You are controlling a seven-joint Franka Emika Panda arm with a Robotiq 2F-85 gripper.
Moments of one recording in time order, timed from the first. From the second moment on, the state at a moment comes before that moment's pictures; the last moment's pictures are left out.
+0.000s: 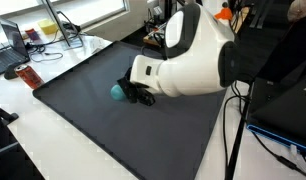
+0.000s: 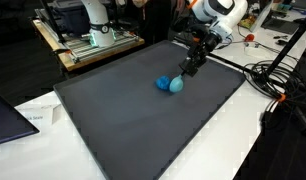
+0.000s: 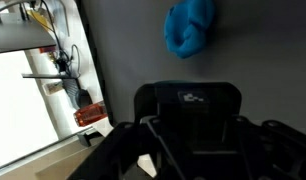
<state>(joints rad) 0.40 0.90 0.03 -1.28 -0.82 1.63 0.93</state>
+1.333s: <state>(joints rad) 0.09 0.48 0.02 -1.77 -0.25 2.22 0.33</state>
